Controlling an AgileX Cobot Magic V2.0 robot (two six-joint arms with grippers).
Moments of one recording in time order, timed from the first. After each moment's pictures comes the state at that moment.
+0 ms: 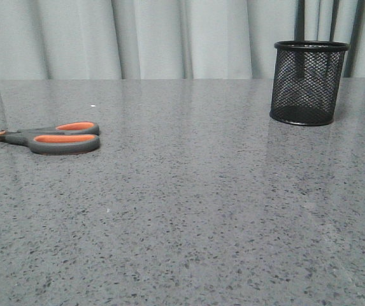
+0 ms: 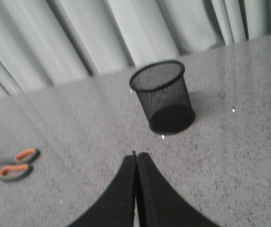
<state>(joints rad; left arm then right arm) -0.04 0.22 -0.52 -0.50 0.55 0.13 0.08 0.26 -0.46 0.42 0.50 -0.09</state>
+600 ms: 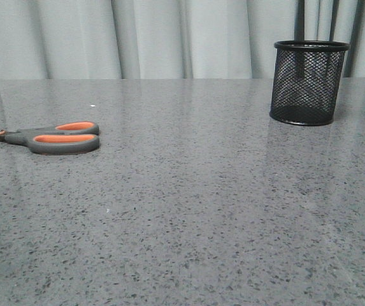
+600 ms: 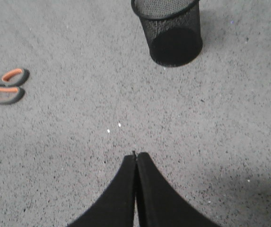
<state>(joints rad) -0.04 0.55 -0.90 -0.47 0.92 0.29 0.08 0.63 -0.82 0.36 0.94 -0.09</state>
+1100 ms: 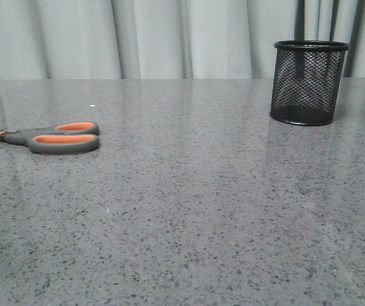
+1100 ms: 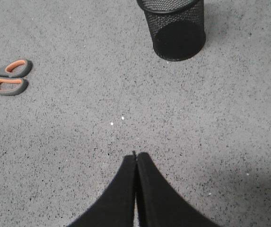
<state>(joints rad) -0.04 0.58 -0.90 -0.49 0.95 0.30 0.08 0.64 -0.87 0.35 1.01 -0.09</state>
